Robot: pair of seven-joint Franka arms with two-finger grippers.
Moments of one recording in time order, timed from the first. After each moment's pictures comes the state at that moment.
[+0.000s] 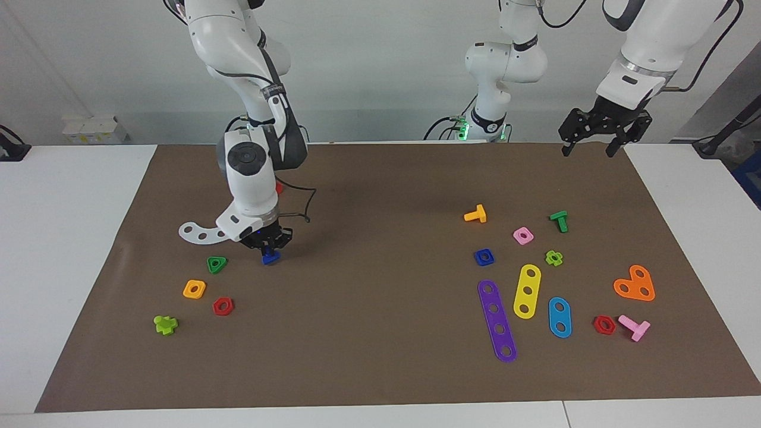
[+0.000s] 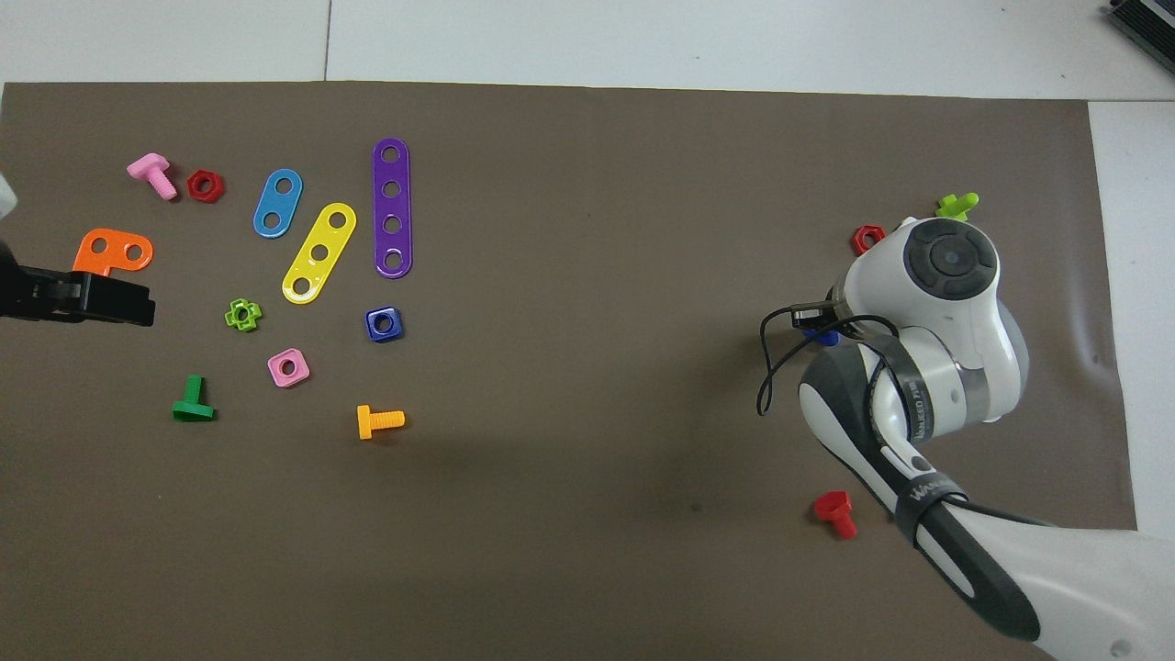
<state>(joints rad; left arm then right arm) -0.13 -0.08 0.04 -1.63 0.01 1.59 0.02 0.09 0.24 0.07 -2.03 -0.18 2.26 0.25</state>
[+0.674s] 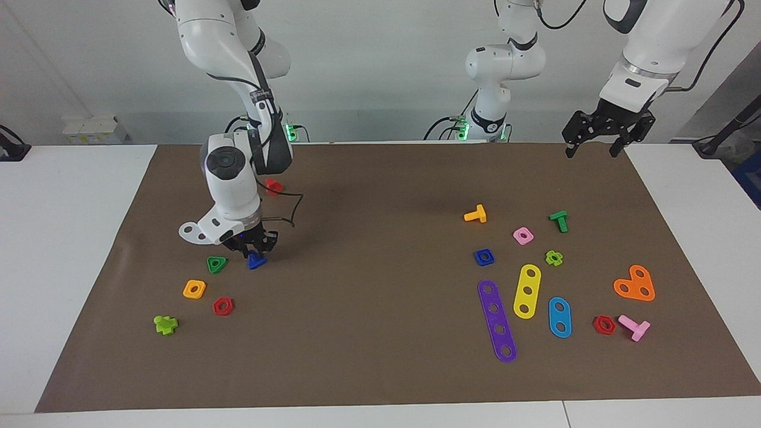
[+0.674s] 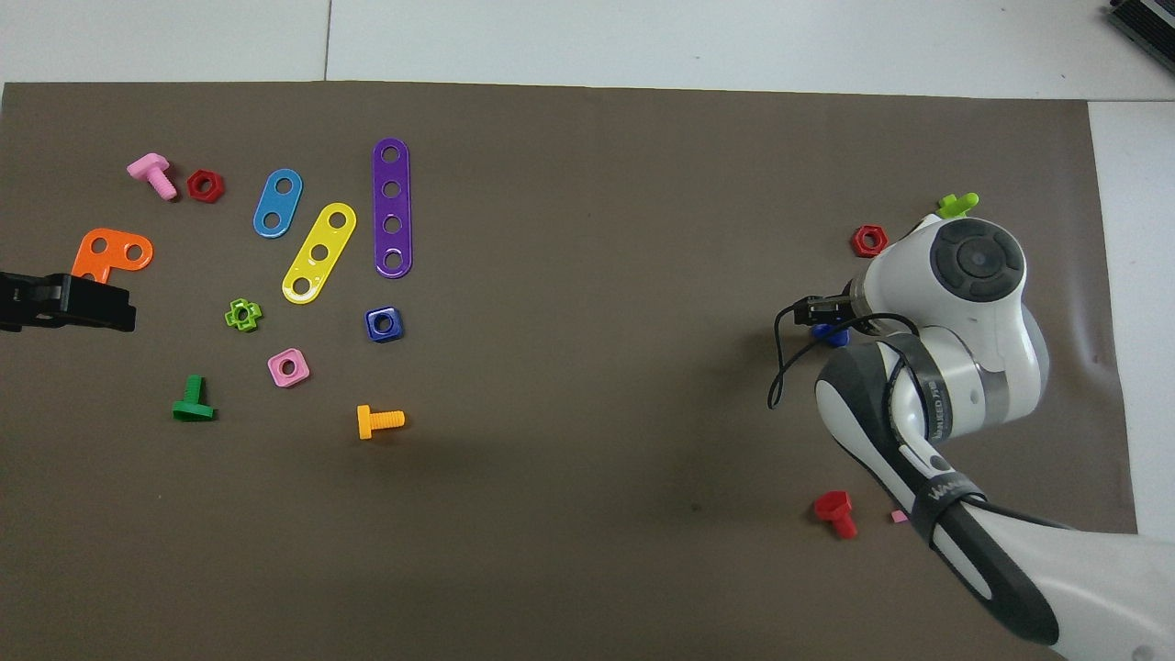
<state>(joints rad) 0.02 -0.08 -0.07 -1.66 0.01 1.58 0.01 0.07 0.22 0.07 -2.03 -0.17 2.28 0.25</state>
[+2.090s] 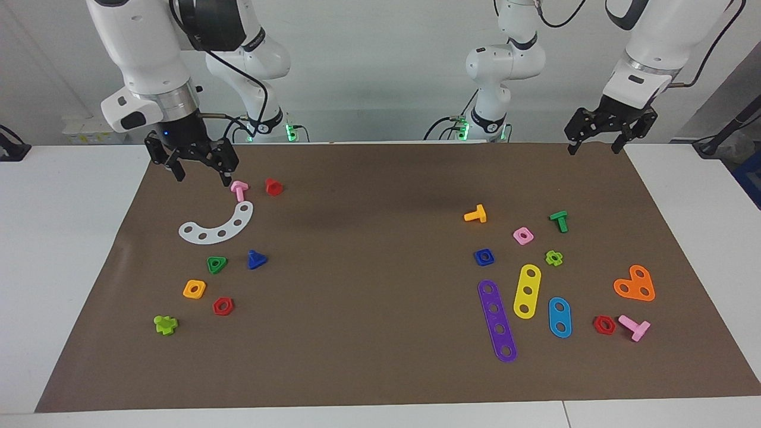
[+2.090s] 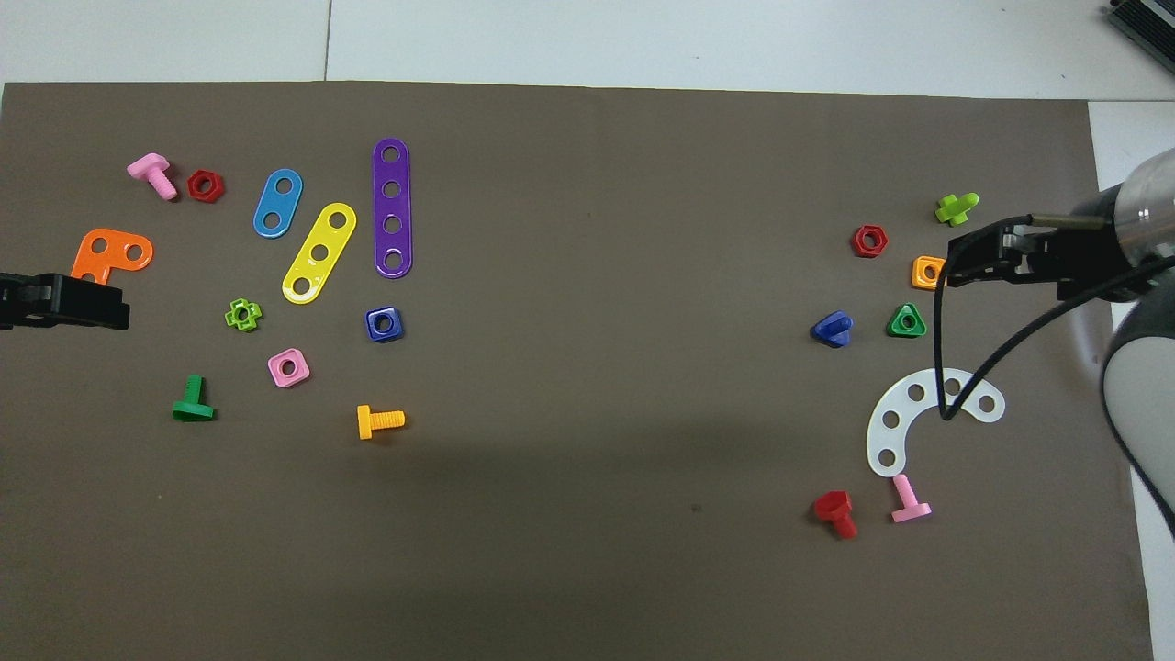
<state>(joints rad) 0.02 -0.09 -0.07 -1.64 0.01 1.58 0.01 0.02 0.03 0.08 -1.52 -0.04 1.56 0.25</state>
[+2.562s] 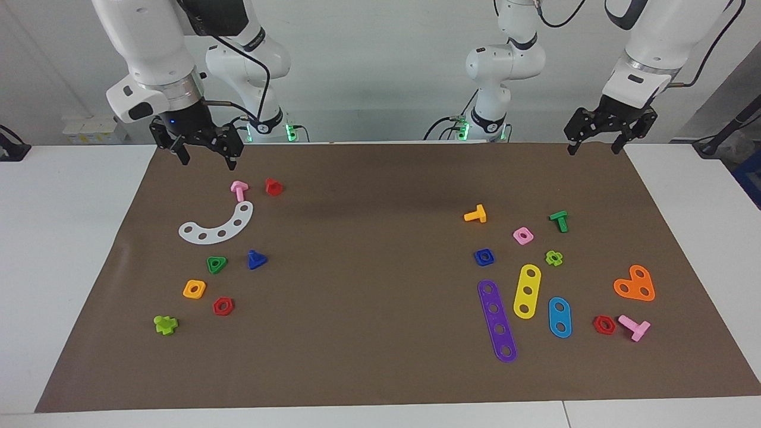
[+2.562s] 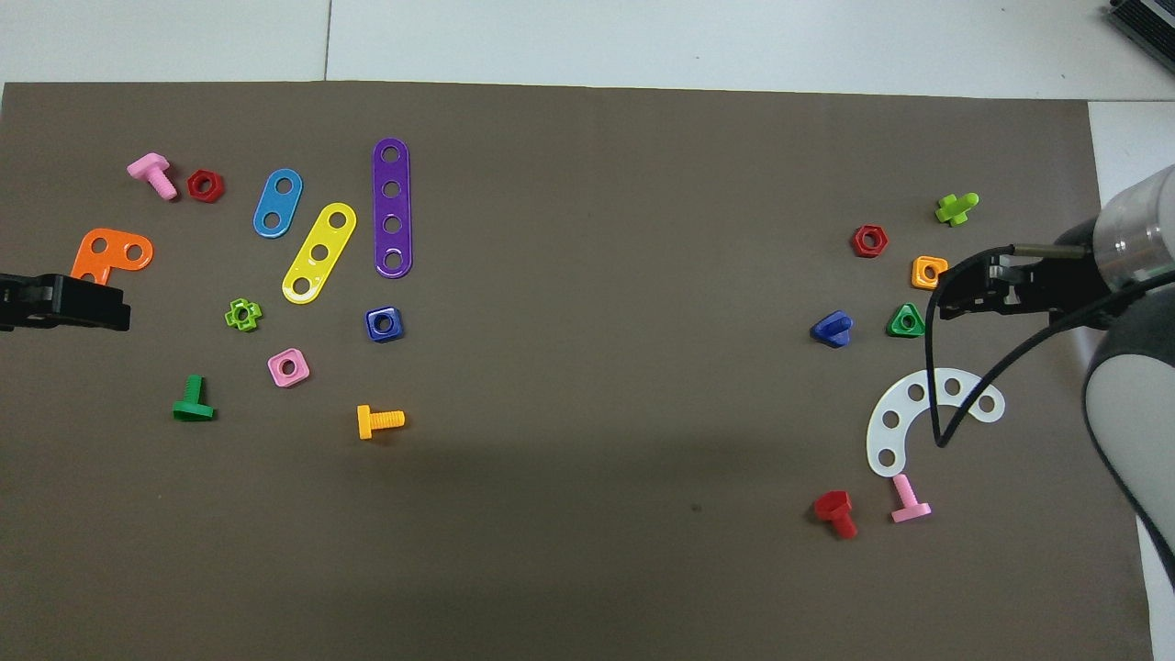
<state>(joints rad) 0.03 -0.09 -0.07 -1.65 0.01 1.58 0.01 0.02 0.00 0.08 -1.58 -0.04 1.53 0.25</state>
